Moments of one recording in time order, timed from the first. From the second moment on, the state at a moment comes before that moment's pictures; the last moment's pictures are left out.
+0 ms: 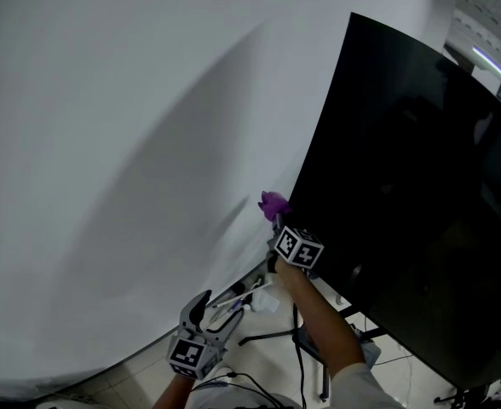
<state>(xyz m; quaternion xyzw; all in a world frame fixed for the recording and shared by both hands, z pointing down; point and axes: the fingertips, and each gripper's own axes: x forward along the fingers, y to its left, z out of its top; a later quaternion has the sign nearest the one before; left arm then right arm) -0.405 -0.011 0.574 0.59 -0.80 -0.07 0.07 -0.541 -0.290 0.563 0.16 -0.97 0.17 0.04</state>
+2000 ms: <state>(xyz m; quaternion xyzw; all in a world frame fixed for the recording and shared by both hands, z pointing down) -0.339 0.028 0.556 0.60 -0.80 -0.08 0.03 -0.396 -0.283 0.013 0.12 -0.93 0.16 -0.32</state>
